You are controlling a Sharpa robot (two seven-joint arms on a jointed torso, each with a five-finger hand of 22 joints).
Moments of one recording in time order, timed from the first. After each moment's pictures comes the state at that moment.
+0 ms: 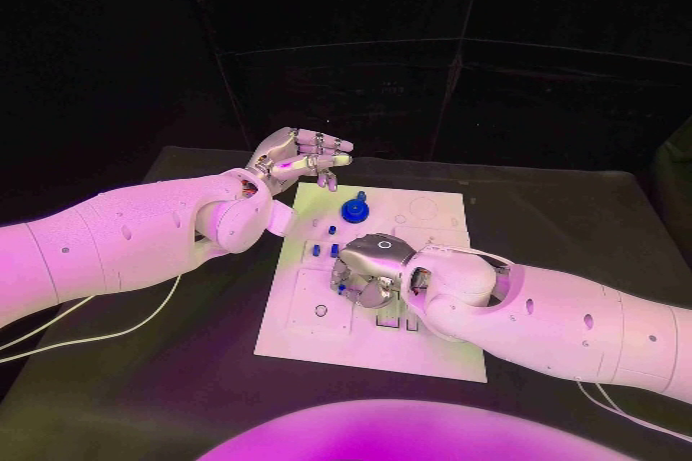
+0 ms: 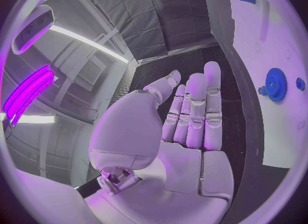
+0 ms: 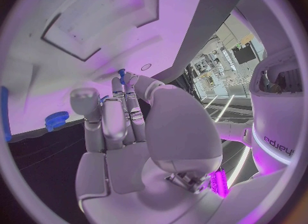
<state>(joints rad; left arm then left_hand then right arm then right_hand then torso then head) 1.22 -0.76 -0.12 1.36 -0.14 -0.17 0.47 1.29 -0.06 0.41 -0.15 0.05 0.96 0.20 0.15 0.07 1.01 0.12 0.35 0.08 1.18 0.03 0.99 0.56 0.17 1.16 0.13 0.59 0.75 1.00 -0.55 -0.04 1.57 -1.75 -0.18 -0.11 1.38 -0.12 0.59 -0.08 0.15 1.13 0.15 0.09 0.10 1.18 0.08 0.18 0.11 1.47 -0.02 1.25 1.14 0.14 1.29 0.08 1.22 0.82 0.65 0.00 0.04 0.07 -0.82</state>
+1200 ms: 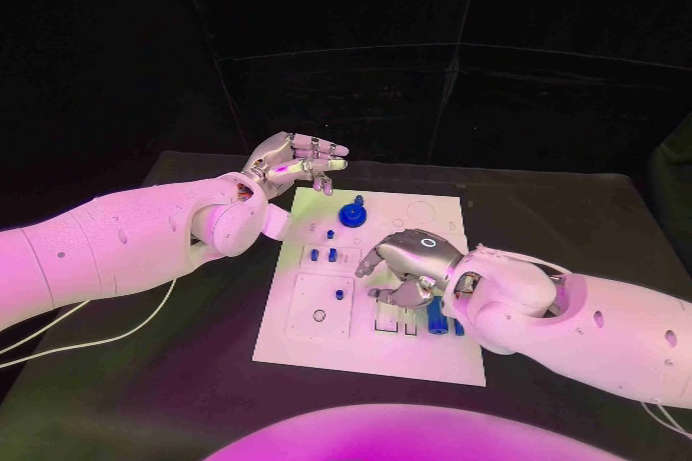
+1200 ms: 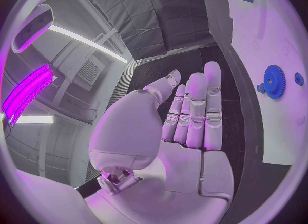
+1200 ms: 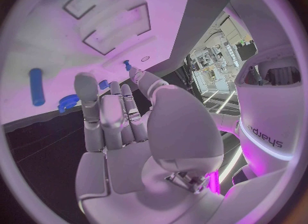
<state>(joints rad) 1.22 -0.77 -0.12 1.35 -0.14 -0.16 0.46 1.29 -0.06 0.41 -0.15 0.05 0.96 0.20 0.15 0.07 1.01 0.12 0.35 0.08 1.18 0.04 0.99 0.56 0.17 1.16 0.13 0.59 0.75 1.02 -0.77 -0.03 1.73 -1.72 -0.30 -0.08 1.32 -0.15 0.41 -0.07 0.21 0.99 0.18 0.07 0.07 1.02 0.11 0.17 0.07 1.46 0.02 1.18 1.03 0.16 1.23 0.12 1.11 0.64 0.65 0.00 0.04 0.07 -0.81</state>
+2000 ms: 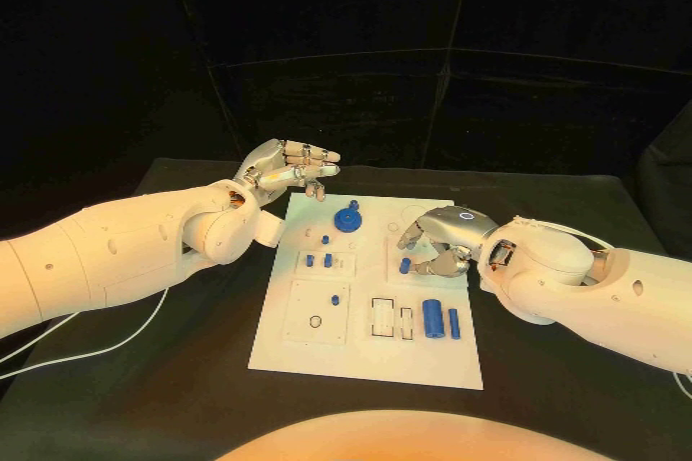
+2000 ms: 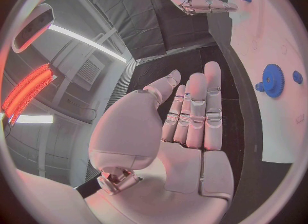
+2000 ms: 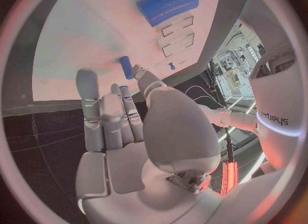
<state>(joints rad) 1.22 -0.77 -0.12 1.35 -0.14 -0.15 0.46 1.29 -0.06 0.41 -0.15 0.05 0.96 0.20 0.15 0.07 1.00 0.12 0.35 0.08 1.18 0.04 0.99 0.56 0.17 1.16 0.13 0.59 0.75 1.09 -0.86 -0.03 1.68 -1.69 -0.20 -0.18 1.37 -0.10 0.21 -0.03 0.19 0.93 0.15 0.07 0.07 0.96 0.10 0.22 0.07 1.47 0.01 1.15 0.97 0.16 1.24 0.11 1.06 0.58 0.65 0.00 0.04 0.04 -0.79</state>
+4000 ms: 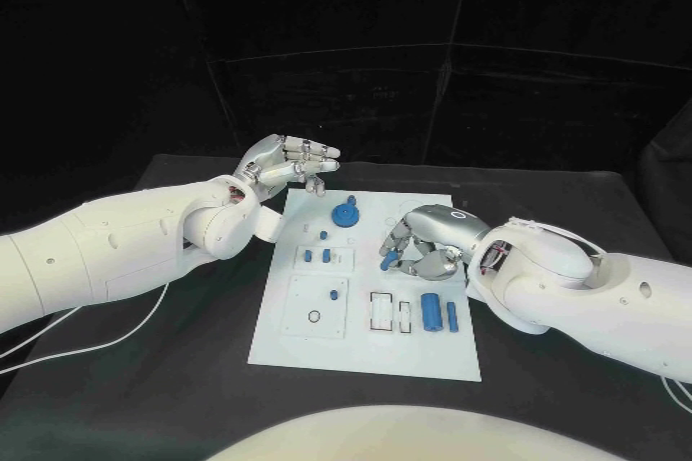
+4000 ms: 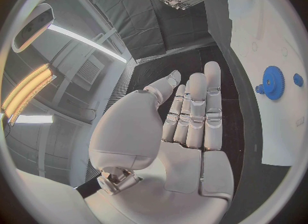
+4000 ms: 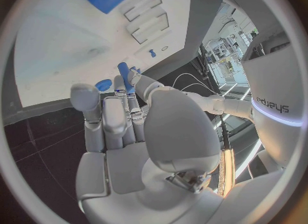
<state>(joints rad) 1.22 -0.77 -0.12 1.34 -0.14 -0.15 0.46 1.29 -0.05 0.40 -0.15 0.05 0.96 0.20 0.16 0.07 1.00 0.12 0.36 0.08 1.18 0.03 0.99 0.56 0.17 1.16 0.13 0.58 0.74 1.09 -0.85 -0.03 1.79 -1.57 -0.27 -0.18 1.37 -0.06 0.45 -0.02 0.08 1.11 0.13 0.09 0.08 1.23 0.06 0.15 0.07 1.47 -0.02 1.22 1.04 0.14 1.31 0.07 1.17 0.75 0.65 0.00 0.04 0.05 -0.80</state>
